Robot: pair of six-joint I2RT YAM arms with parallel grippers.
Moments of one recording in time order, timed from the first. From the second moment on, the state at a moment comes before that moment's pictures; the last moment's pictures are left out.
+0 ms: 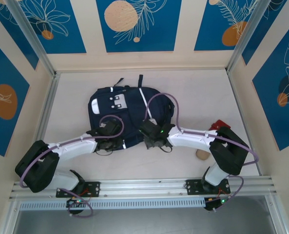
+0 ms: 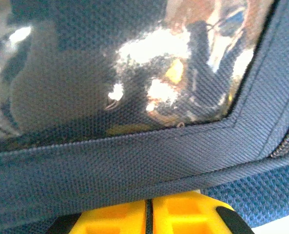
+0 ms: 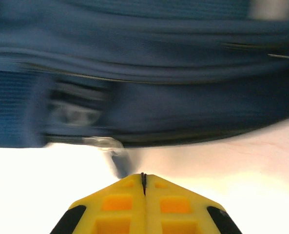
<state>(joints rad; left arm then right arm) -0.68 1.37 0.62 -0.36 -0.09 -1.00 0.94 1.58 0.93 -0.58 0.27 0.56</state>
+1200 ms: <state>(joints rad) -0.66 1.38 0.61 -0.35 -0.10 -0.99 1.02 1.82 1.13 -0.63 0.21 0.64</state>
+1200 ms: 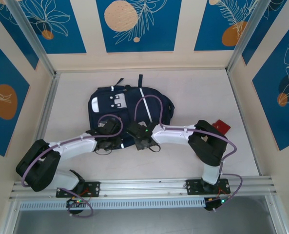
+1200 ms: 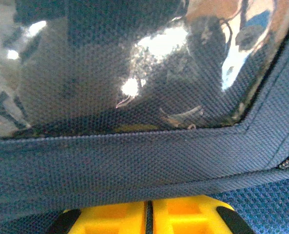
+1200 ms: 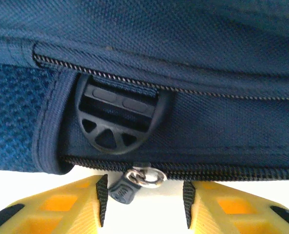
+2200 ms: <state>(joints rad) -0.66 1.38 0.61 -0.36 -0.10 -0.99 1.06 1.87 1.19 -0.73 0.34 0.69</state>
